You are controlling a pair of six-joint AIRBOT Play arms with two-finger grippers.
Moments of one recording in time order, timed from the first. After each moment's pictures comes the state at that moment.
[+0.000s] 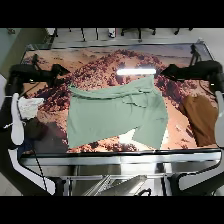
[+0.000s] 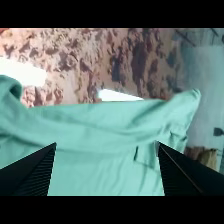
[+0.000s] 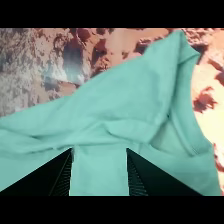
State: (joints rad) left arm 0.19 -1.85 1.88 -2.41 1.26 1.58; right arm -0.28 -1.71 1.63 2.41 -1.10 -1.91
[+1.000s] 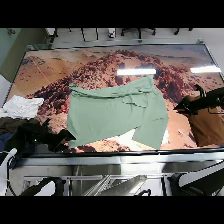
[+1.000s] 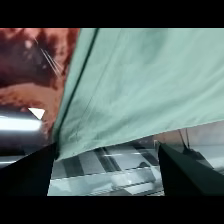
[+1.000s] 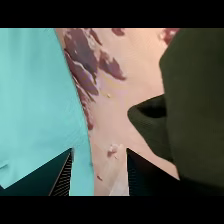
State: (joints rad) left arm 0.24 -1.19 0.56 -2.18 1.19 1.64; right arm -0.53 -1.81 1.38 2.22 -1.41 -2.02
